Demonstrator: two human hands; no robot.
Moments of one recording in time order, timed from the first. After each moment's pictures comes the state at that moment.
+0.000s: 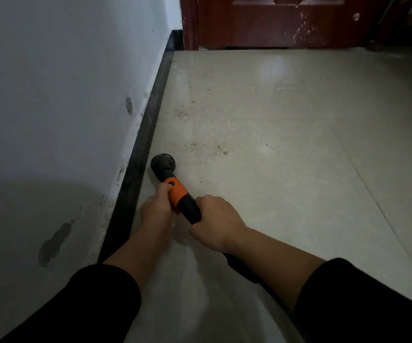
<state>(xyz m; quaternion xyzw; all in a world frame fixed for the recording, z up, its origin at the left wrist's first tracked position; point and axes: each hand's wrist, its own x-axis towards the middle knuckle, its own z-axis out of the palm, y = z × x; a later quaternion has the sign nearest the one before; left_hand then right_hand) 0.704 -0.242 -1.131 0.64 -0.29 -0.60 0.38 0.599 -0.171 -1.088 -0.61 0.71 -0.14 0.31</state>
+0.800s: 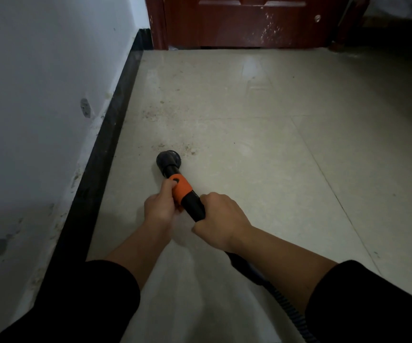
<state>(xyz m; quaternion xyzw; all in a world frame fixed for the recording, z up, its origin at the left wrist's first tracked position) 0.628 -0.224 -1.132 0.61 -0.30 -0.64 0.35 0.535 -0.138 -1.079 -0.56 0.76 -0.14 0.31</state>
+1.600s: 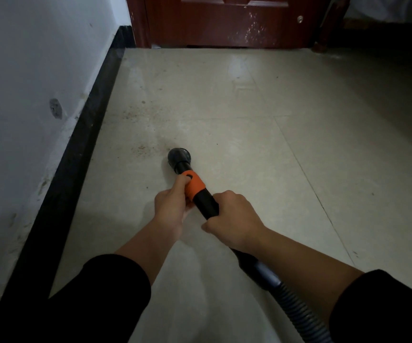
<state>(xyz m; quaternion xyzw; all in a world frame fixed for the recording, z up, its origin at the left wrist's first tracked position) 0.569 -0.207 -1.119 0.54 -0.26 -0.72 0.35 0.482 -0.121 -1.087 -0.50 0.79 -0.18 0.30</state>
